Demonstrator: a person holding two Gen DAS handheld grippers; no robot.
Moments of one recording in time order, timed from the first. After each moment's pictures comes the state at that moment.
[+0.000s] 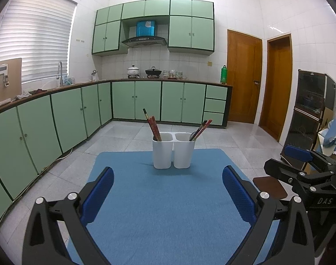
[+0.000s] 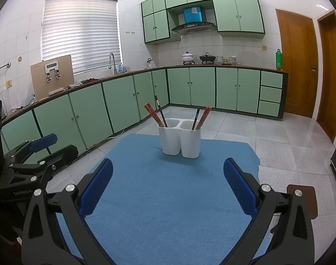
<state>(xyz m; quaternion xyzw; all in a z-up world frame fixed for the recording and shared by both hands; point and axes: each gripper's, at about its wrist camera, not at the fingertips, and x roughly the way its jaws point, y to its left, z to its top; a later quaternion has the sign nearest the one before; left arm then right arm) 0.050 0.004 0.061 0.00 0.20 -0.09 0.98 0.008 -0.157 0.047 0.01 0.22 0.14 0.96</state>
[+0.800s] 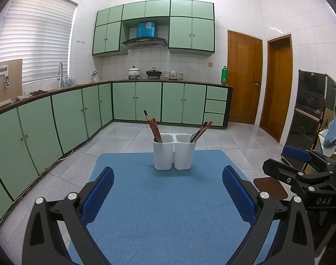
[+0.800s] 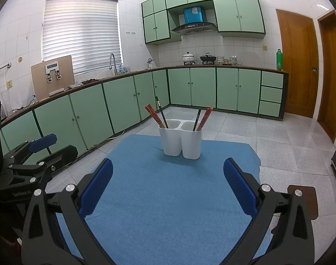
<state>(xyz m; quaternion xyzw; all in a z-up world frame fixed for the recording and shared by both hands) 0.049 0.005 0.061 0.00 0.19 -0.09 0.98 0.009 -0.155 0.048 0.01 0.22 0.14 0.96</state>
